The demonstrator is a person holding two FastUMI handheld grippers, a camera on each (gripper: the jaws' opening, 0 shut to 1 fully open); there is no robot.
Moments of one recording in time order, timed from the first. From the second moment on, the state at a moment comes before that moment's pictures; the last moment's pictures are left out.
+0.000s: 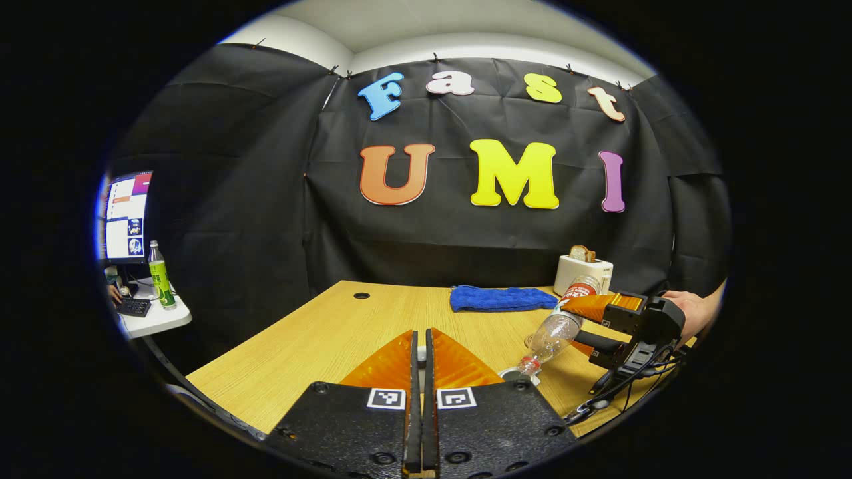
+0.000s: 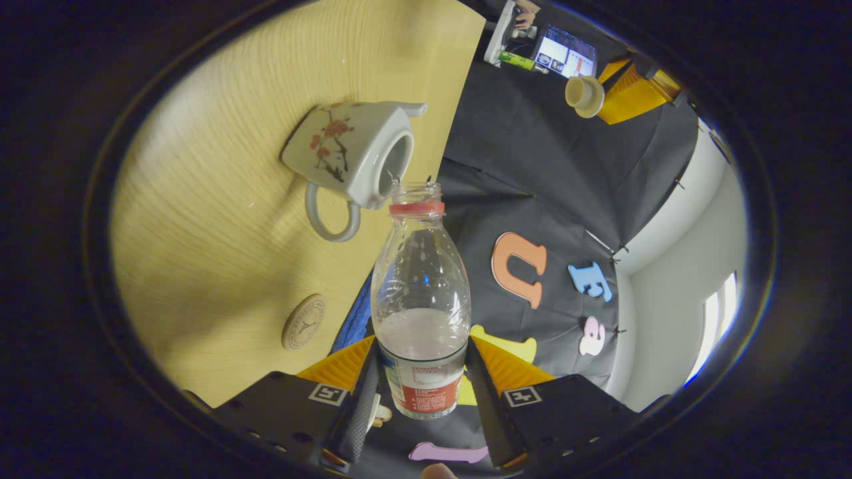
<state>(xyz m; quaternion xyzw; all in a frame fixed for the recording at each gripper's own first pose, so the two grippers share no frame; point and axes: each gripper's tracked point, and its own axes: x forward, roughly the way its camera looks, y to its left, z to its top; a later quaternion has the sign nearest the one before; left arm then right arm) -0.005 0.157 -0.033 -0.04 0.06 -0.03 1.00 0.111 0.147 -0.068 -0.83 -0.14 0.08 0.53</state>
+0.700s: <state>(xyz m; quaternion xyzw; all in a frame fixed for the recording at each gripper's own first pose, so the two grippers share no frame) -0.007 0.160 -0.033 -0.04 0.06 -0.04 1.00 0.106 0.155 -0.057 -0.85 -0.16 0.07 0.49</state>
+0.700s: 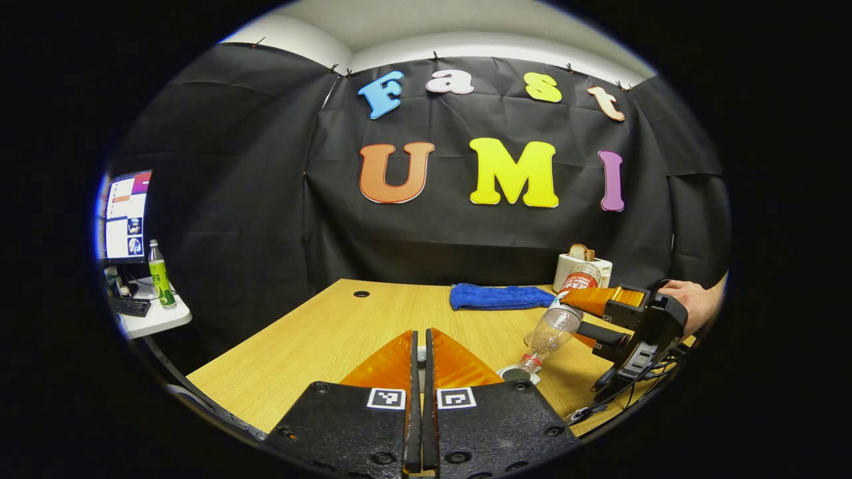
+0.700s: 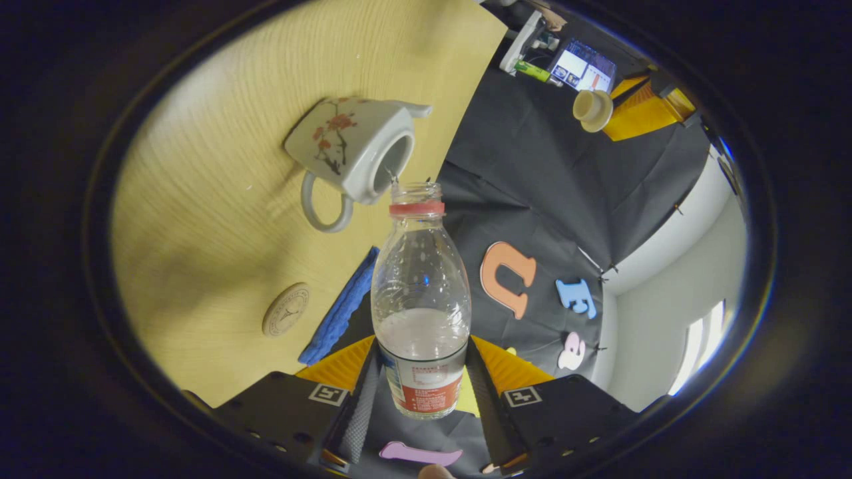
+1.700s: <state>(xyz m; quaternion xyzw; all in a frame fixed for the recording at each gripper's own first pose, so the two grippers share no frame) -0.003 0.148 -0.026 -0.06 0.05 -0.03 1.00 0.097 0.133 -0.092 -0.61 0.01 0.15 0.78</state>
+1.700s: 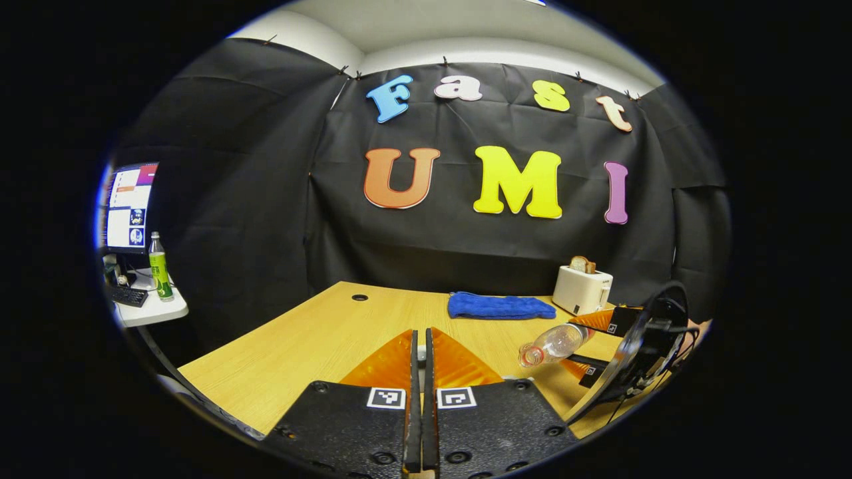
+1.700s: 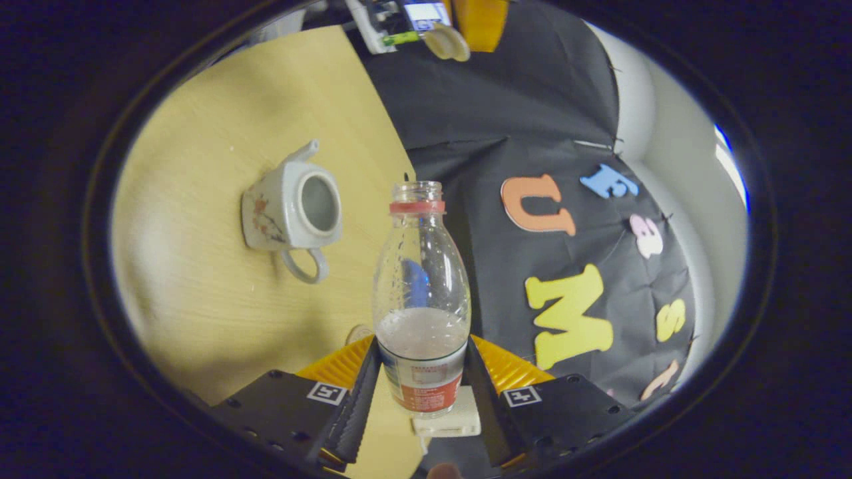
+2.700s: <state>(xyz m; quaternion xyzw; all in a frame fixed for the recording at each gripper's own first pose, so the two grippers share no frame) 0.005 0.119 -0.037 -0.04 0.06 -0.06 1.00 0.178 0.106 -0.047 -0.04 0.11 0.16 0.98</state>
